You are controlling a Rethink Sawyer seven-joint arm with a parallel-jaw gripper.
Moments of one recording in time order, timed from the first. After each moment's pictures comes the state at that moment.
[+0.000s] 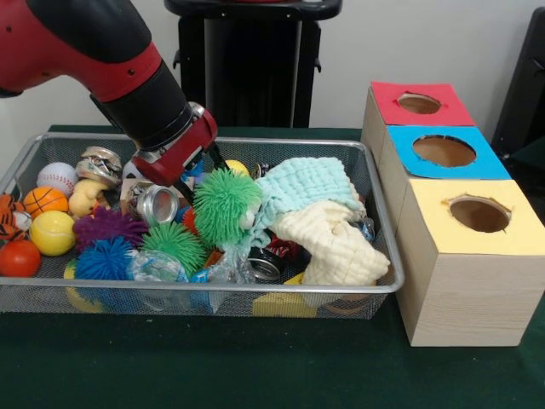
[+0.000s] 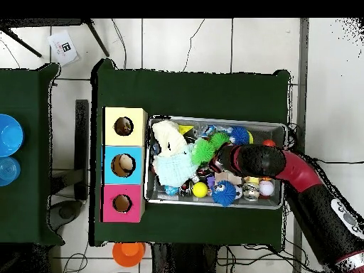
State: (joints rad) arm -1.05 -0.36 0.76 1.66 -0.44 0.81 0.71
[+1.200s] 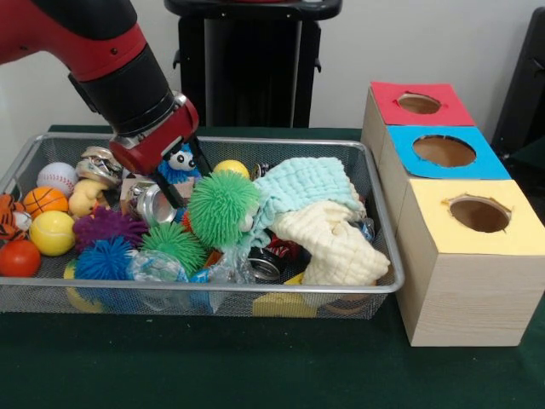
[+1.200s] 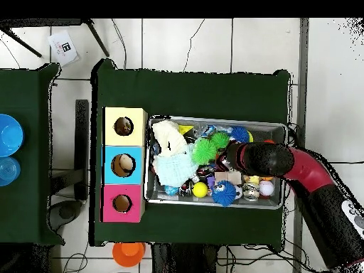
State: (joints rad) arm -1.04 -0.44 0.74 1.65 -0.46 0.82 0.71
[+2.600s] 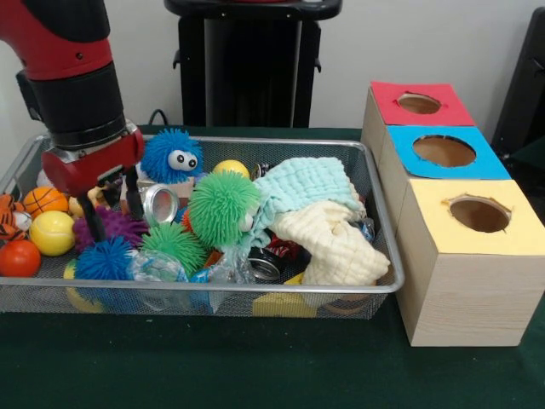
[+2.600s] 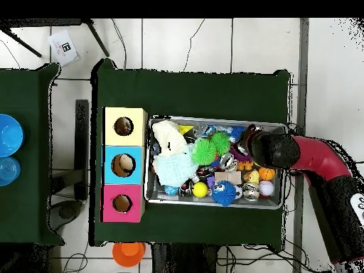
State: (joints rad) arm -0.97 -0.48 0.67 1.51 -0.62 0.72 0.71
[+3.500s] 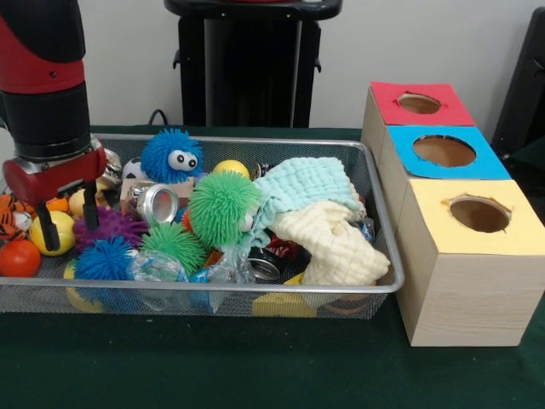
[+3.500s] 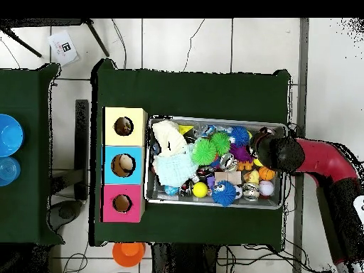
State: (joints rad) arm -0.95 -0.47 0.59 1.45 -0.70 0.69 0.71
